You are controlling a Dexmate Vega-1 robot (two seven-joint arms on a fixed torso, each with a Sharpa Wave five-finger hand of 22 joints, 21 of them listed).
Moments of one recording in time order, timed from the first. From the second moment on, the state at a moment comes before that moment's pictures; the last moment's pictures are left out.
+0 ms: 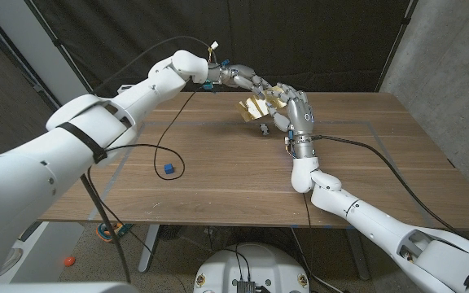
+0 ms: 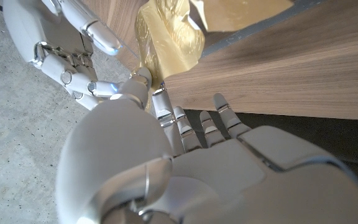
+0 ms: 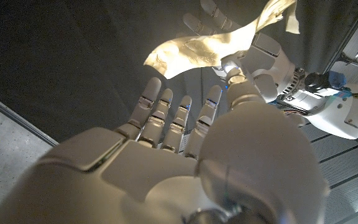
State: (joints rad) left arm -0.05 0.31 0.87 -0.74 -0.10 -0.33 -0.76; left_hand 1.05 0.06 0.44 -0.14 0.23 1.02 -0.02 0.47 0.22 0.25 -0.16 0.29 0.27 0.02 -0.03 0.25 0.24 -0.06 0.04 0.75 0.19; right arm -0.72 -0.43 -0.76 -1.32 -0.65 0.08 -1.08; right_hand 0.98 0.00 0.35 -0.15 0.23 0.77 -0.22 0.22 0.23 0.44 -0.14 0.22 0.21 0.36 -0.04 0.21 0.28 0.05 -0.04 1.35 0.18
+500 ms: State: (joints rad) left arm -0.07 0.29 0.87 -0.69 -0.12 -0.38 -0.79; left_hand 1.05 0.07 0.44 -0.14 0.22 1.03 -0.01 0.47 0.20 0.25 -0.17 0.29 0.28 0.02 -0.03 0.24 0.24 -0.06 0.04 0.76 0.19; right arm -0.68 -0.44 -0.80 -1.31 -0.67 0.00 -1.07; right_hand 0.98 0.00 0.35 -0.15 0.23 0.82 -0.22 0.23 0.22 0.44 -0.14 0.22 0.21 0.36 -0.04 0.21 0.28 0.05 -0.04 1.35 0.18
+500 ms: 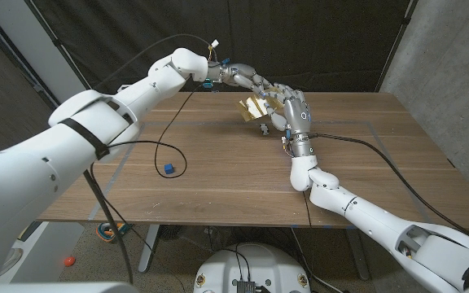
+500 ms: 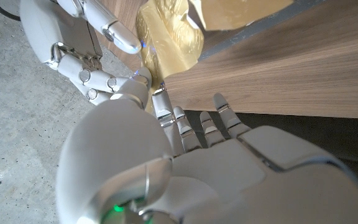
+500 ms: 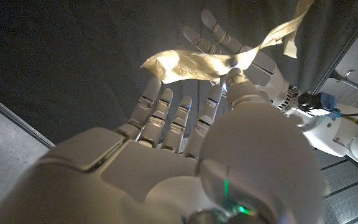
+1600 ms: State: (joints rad) left arm -0.09 0.28 0.86 -0.65 -0.13 -0.39 -0.78; left_hand 1.06 0.06 0.44 -0.14 0.21 1.03 -0.01 0.47 0.20 0.24 -0.18 0.31 0.29 0.01 -0.03 0.24 0.25 -0.05 0.04 0.76 0.19; right arm -0.73 -0.26 -0.60 -1.14 -0.83 0.09 -1.11; right_hand 1.03 -0.02 0.40 -0.17 0.21 1.11 -0.15 0.40 0.26 0.63 -0.20 0.29 0.20 0.44 -0.05 0.23 0.28 0.11 -0.04 1.34 0.17
